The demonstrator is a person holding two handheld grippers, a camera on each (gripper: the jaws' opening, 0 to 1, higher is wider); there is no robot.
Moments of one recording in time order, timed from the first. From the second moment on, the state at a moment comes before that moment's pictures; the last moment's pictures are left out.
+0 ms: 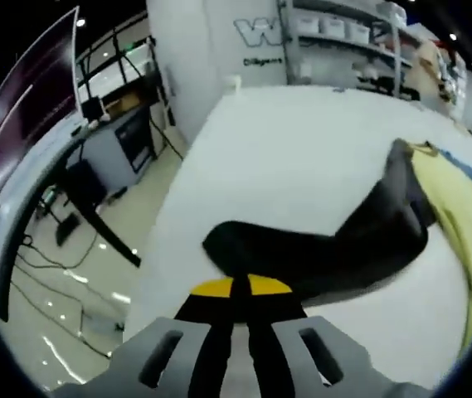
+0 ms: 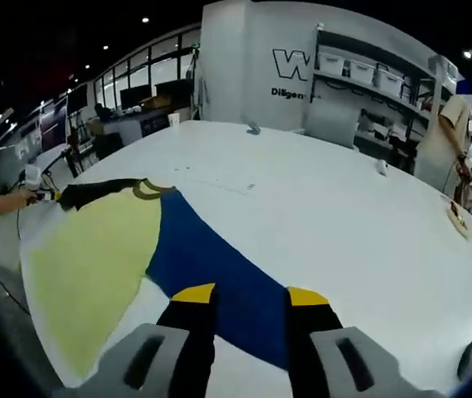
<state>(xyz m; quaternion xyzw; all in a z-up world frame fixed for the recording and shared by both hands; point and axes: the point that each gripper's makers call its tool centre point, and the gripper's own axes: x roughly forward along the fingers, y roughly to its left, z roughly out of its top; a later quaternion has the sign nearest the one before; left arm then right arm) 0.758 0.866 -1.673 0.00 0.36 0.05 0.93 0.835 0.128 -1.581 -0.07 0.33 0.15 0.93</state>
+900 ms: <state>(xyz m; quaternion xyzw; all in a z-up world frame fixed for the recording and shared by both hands) 0.798 0.889 -1.637 0.18 0.36 -0.01 0.91 0.789 0.199 -1.603 -0.07 0.36 0.21 0.91</state>
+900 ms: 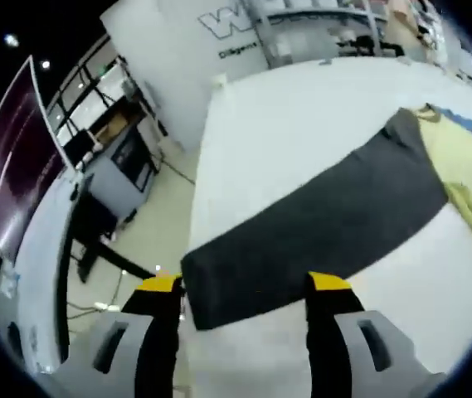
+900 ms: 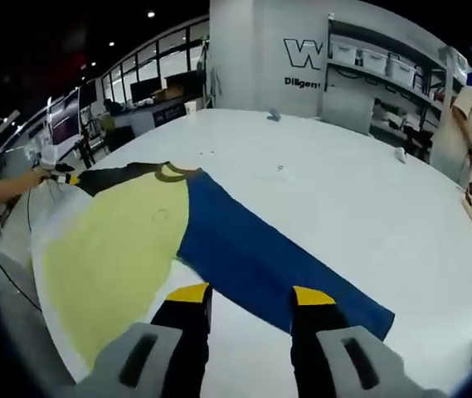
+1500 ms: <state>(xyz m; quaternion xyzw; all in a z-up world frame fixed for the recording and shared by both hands) 0.739 0.773 -1.614 0.17 0.32 -0.17 0.92 0.757 0.220 -1.621 -0.12 0.34 0.21 0.91</state>
